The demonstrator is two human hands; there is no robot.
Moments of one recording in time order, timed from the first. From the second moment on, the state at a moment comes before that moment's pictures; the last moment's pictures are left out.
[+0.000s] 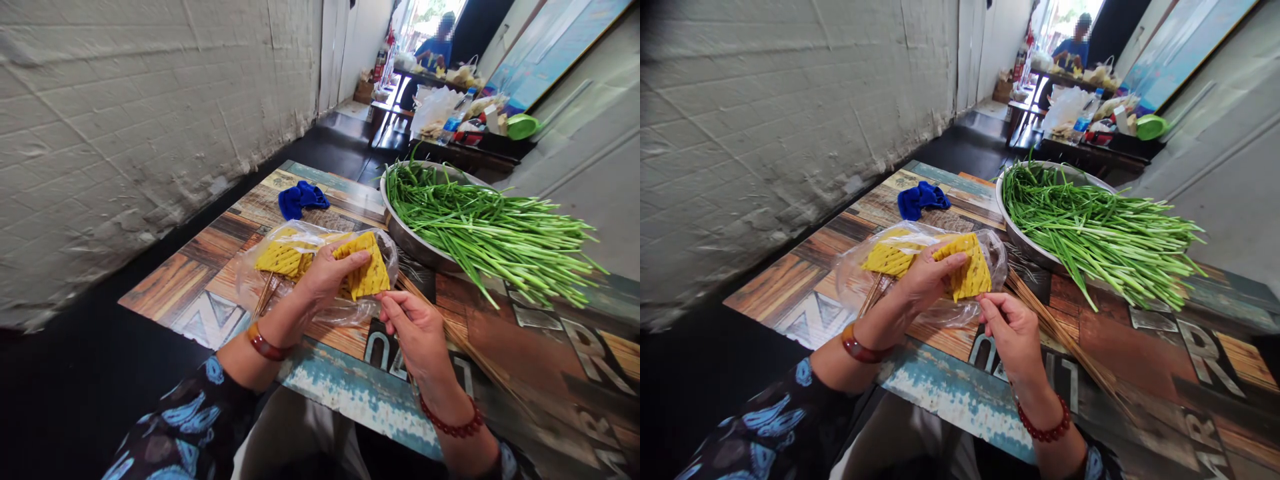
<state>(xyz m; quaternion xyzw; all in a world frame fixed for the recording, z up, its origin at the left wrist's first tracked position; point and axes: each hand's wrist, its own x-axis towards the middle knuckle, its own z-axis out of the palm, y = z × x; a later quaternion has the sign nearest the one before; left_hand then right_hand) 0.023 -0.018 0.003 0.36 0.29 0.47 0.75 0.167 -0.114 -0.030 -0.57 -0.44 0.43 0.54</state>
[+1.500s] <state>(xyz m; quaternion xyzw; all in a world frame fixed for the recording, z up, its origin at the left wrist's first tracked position) 0.020 -0.013 -0.005 0.38 0.28 0.46 0.76 0.178 -0.110 -0.031 -0.58 -0.47 0.42 0.52</state>
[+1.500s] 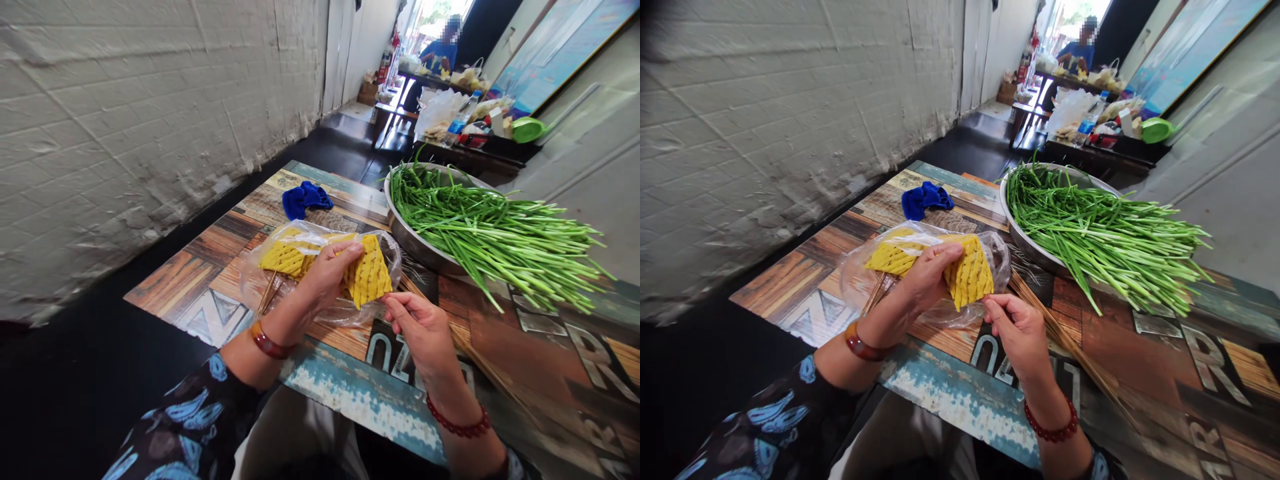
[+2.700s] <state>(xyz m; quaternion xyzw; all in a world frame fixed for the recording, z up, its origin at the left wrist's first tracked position) 0.022 -0.015 -0.002 0.38 0.27 0.44 0.76 0.186 -0.103 -0.031 -0.58 -0.44 0.45 0.52</state>
